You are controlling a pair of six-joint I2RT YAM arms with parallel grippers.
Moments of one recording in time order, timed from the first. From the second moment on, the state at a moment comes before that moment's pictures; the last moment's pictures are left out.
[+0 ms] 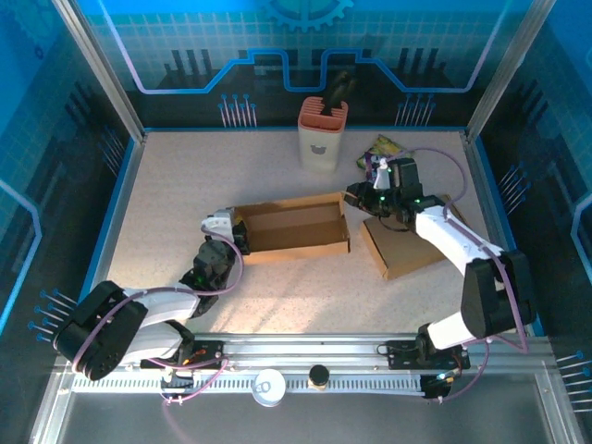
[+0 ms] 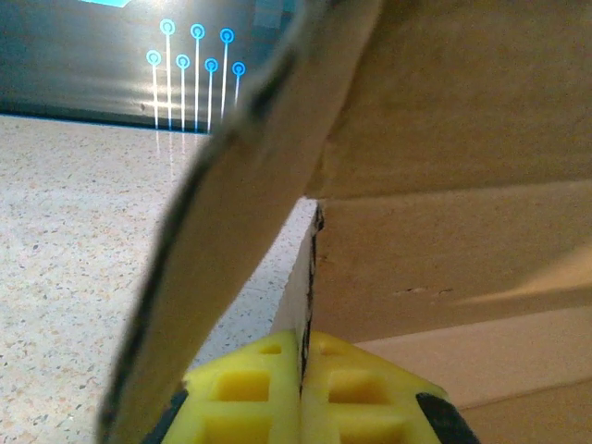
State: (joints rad) left arm -0.53 1.25 0.19 0.91 -0.41 -0.25; right arm 0.23 1.45 0.97 -0.23 -0.46 0.60
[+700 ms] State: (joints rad) left arm -0.57 1.30 0.19 0.98 -0.42 -0.22; right arm 0.39 0.88 0.82 -0.45 -0.17 0.97
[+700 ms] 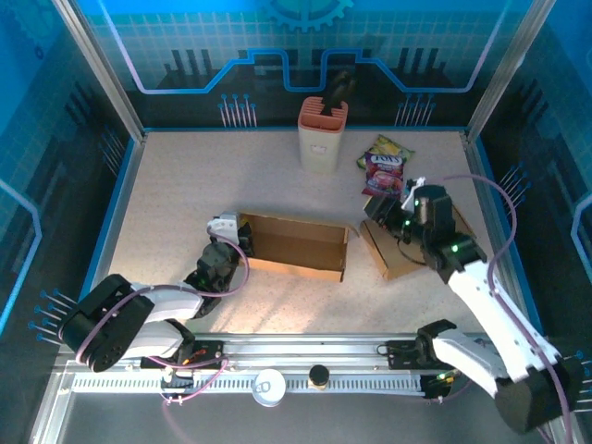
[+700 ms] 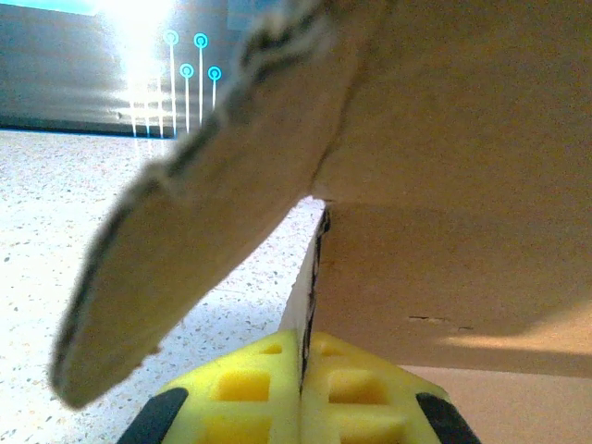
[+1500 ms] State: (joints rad) left arm -0.60 1.39 0.16 1.13 -0.51 -0.22; right arm 0.88 1.09 0.89 -0.33 0.27 1.63
